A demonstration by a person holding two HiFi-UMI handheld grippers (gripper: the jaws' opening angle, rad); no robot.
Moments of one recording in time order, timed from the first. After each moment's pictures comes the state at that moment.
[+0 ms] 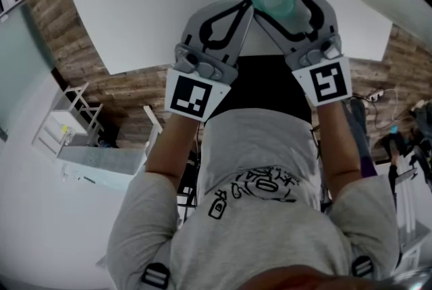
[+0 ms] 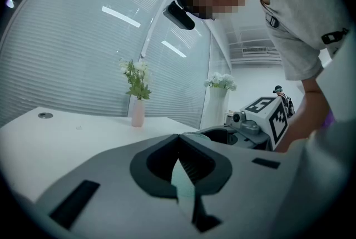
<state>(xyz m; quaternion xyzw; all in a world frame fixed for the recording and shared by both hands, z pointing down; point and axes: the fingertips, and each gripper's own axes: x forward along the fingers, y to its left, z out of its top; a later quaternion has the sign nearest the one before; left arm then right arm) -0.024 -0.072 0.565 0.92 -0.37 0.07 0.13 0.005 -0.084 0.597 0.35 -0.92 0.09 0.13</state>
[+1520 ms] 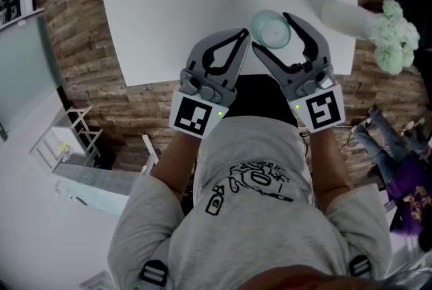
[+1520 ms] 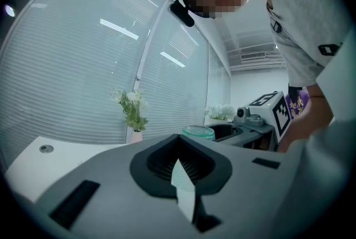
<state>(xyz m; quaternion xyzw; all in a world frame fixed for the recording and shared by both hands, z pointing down) -0.016 -0.081 0.457 0.92 -0.38 0.04 0.09 0.017 -0.093 0.467 0.35 -0.93 0.06 0.09</state>
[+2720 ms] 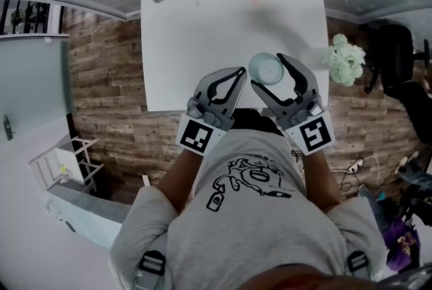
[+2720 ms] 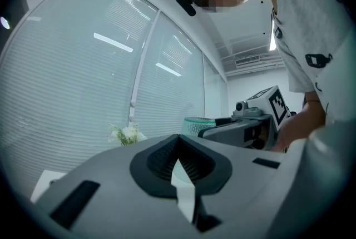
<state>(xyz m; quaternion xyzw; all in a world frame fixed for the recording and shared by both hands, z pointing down) -0.019 -0.070 0.336 0.92 -0.38 0.01 0.05 0.018 -0.082 0.324 0.34 -0.94 0.02 0.04</state>
